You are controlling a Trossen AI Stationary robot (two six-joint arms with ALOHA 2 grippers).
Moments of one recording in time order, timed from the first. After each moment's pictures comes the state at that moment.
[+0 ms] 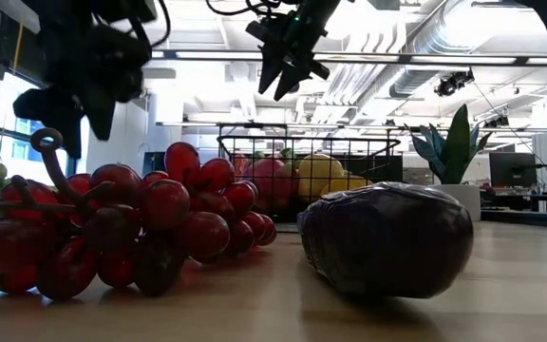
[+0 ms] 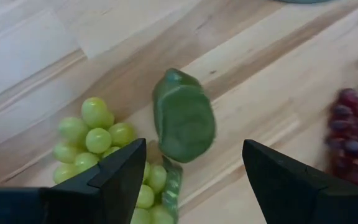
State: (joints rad) left arm 0.09 1.17 0.77 -0.86 0.07 -1.10; right arm -0.28 1.94 1.94 -0.88 0.22 0.36
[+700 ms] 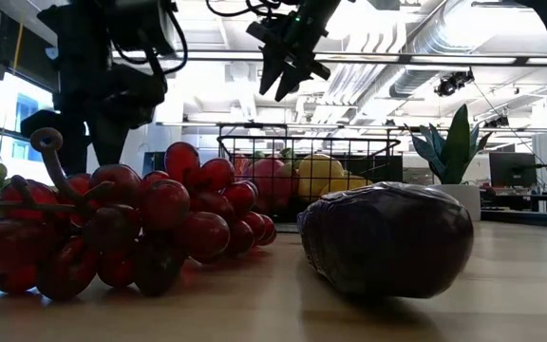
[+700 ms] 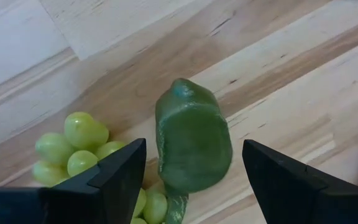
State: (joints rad) left arm 0.09 1.35 0.77 -0.79 0.07 -1.13; right arm -0.28 1.94 1.94 -0.89 0.22 0.36
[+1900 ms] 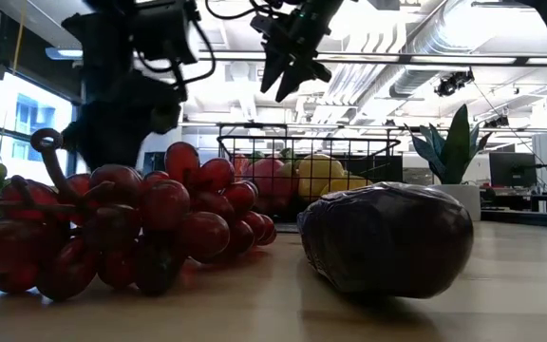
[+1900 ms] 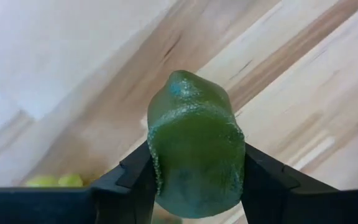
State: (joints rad) left arm 0.10 1.49 0.85 -0.73 0.07 -0.91; right arm -0.28 1.93 1.94 -0.95 0.10 0.36
